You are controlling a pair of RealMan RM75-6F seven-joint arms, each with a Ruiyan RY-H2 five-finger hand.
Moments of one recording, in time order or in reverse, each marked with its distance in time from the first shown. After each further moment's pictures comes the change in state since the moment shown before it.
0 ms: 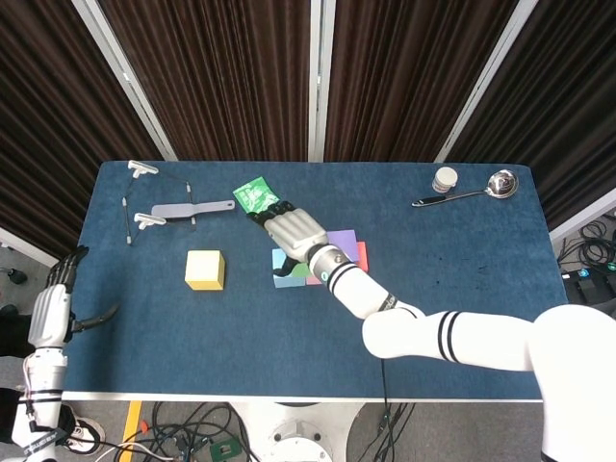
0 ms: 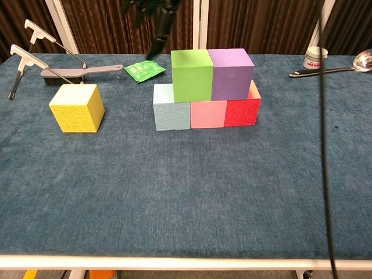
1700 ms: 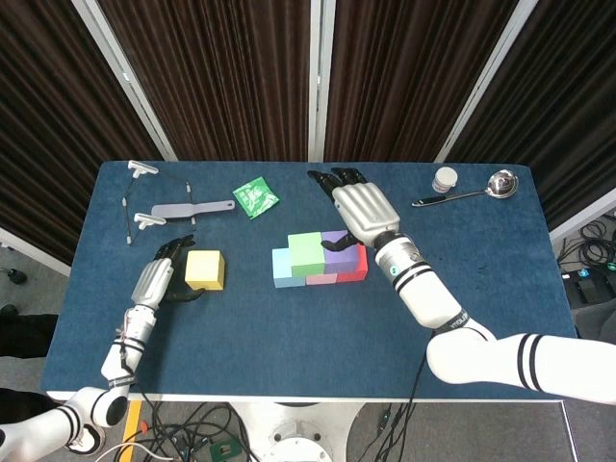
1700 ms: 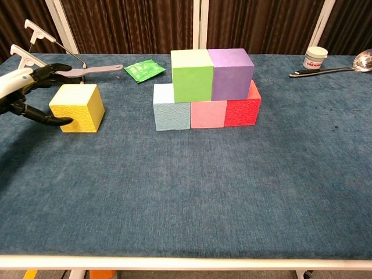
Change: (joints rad) left arm -0.325 -0.361 -0.039 0.443 0.016 -0.352 -0.127; right arm -0.209 0.298 -0.025 -0.325 -0.144 0.307 0.149
